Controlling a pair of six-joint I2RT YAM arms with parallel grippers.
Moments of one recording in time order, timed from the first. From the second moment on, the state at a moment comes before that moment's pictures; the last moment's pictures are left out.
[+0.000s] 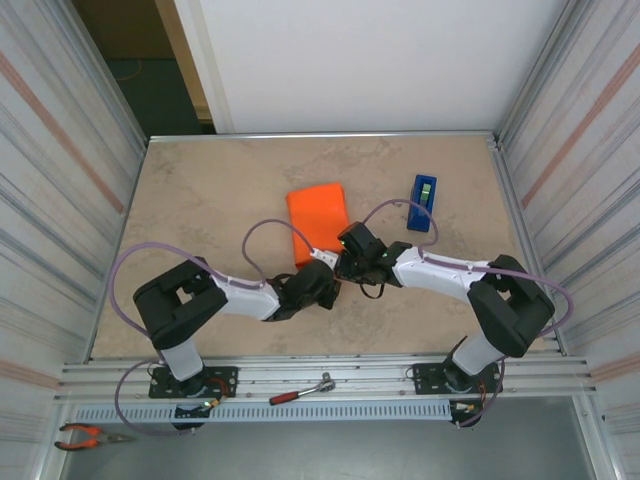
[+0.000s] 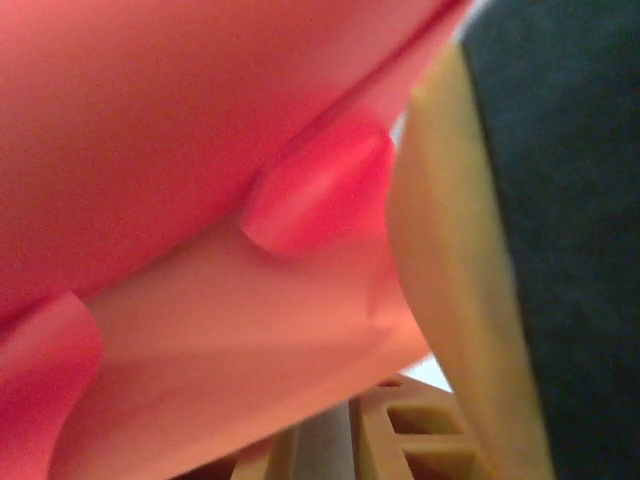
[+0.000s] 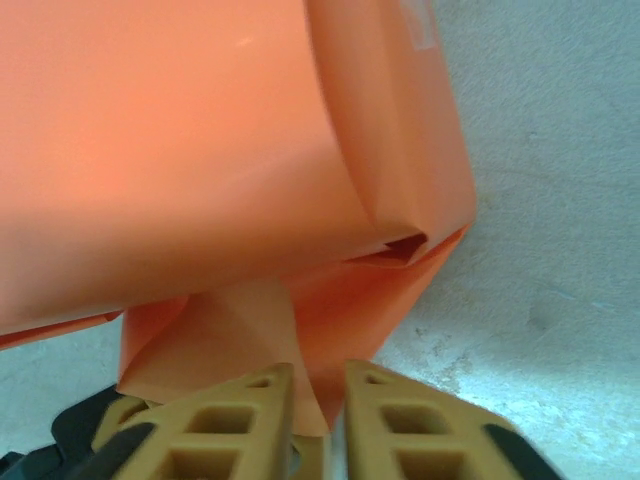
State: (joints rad) left arm -1.00 1.74 0.69 0.28 -0.22 -0.47; right arm 0.78 1.54 0.85 -0.32 0.02 0.95
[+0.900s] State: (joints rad) left arm -0.93 1.71 0.71 0.23 -0.27 -0.47; right arm 0.81 1.59 0.63 0.06 0.01 0.99
